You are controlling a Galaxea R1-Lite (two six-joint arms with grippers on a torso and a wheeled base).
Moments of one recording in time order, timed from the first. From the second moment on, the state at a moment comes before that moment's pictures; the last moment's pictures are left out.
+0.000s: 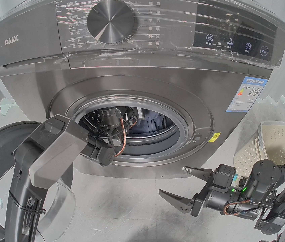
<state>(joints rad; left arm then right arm) -0.49 2.49 -1.56 -1.11 0.18 -0.09 0.82 1.85 -0.22 -1.54 0.07 0.16</state>
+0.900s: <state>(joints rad) -0.49 2.60 -1.59 -1.12 0.19 -0.12 0.82 1.86 -0.22 -1.54 0.07 0.16</state>
